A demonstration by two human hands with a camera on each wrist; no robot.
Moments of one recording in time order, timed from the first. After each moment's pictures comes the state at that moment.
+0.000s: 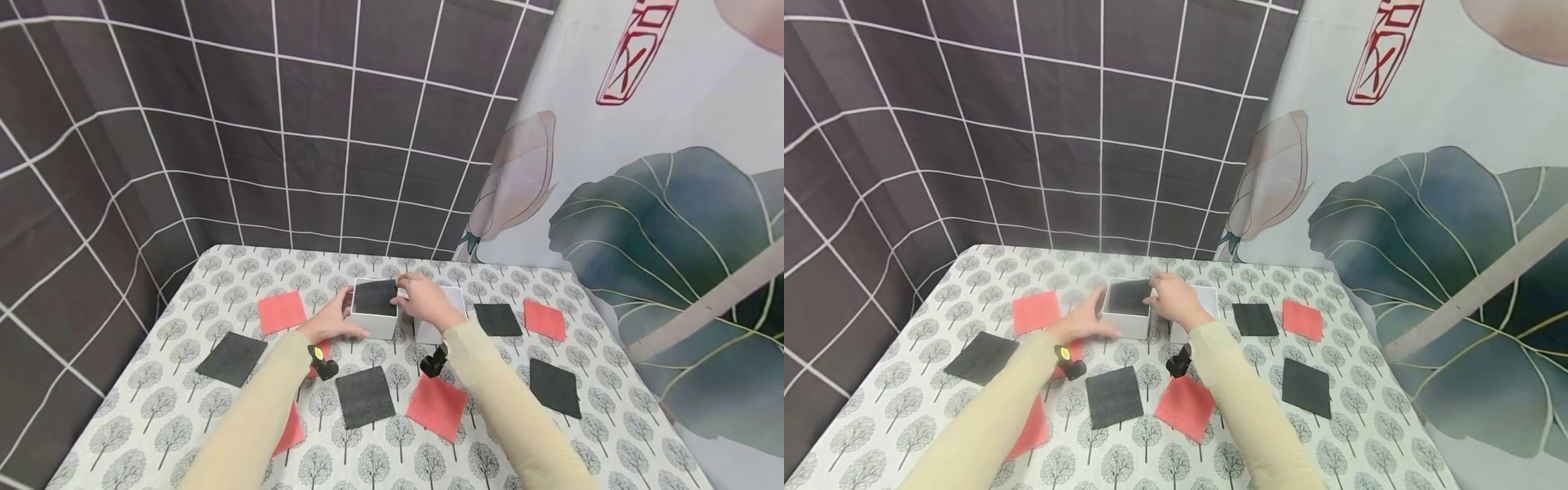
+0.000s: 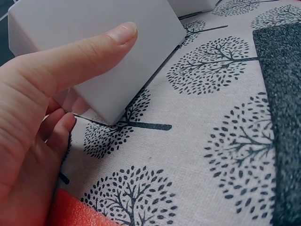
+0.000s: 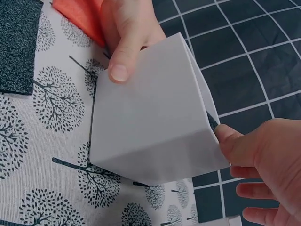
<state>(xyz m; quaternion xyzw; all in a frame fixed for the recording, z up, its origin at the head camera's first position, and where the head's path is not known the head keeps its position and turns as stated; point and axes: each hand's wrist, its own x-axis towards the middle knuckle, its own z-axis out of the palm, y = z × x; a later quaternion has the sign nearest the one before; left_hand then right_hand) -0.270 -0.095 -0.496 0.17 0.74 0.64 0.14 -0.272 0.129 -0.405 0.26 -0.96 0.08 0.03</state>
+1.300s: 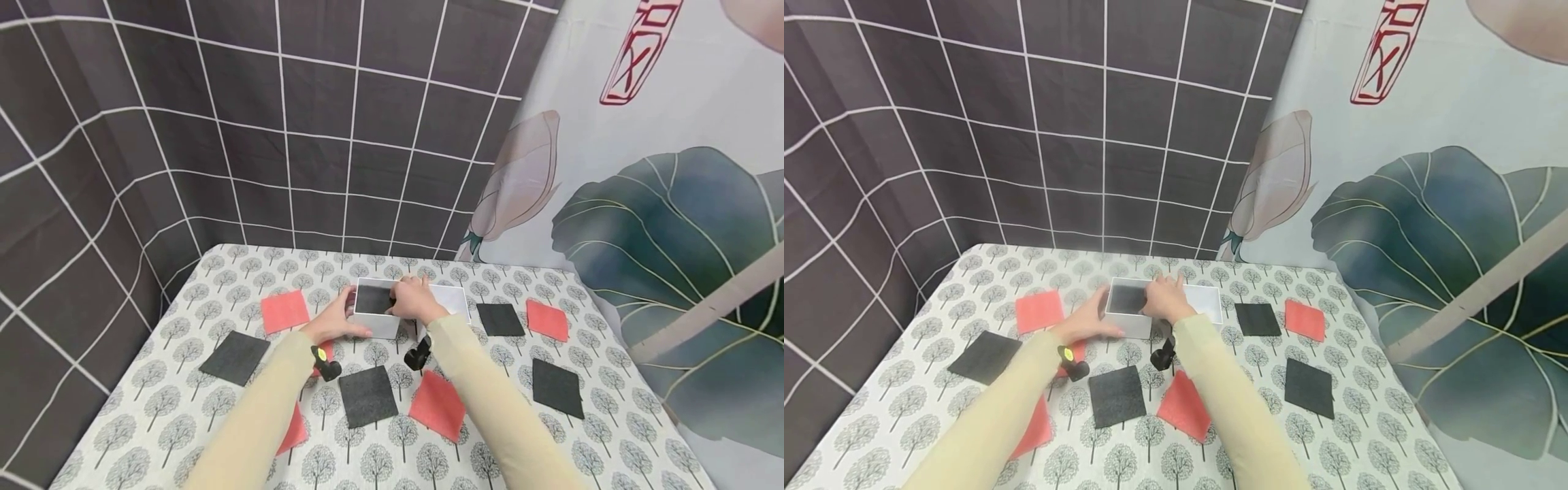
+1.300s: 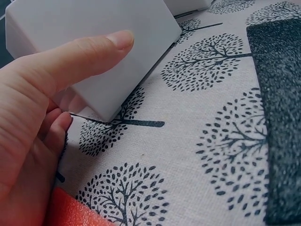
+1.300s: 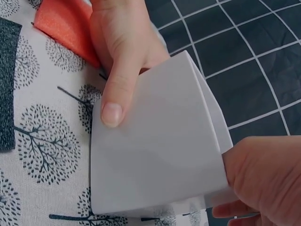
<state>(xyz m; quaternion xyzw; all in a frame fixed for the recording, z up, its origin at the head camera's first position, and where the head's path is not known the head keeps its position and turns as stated) -0.259 -0.095 -0.480 0.19 0.73 0.64 0.16 -0.280 0.102 -0.412 0.18 -0.98 0.05 -0.07</state>
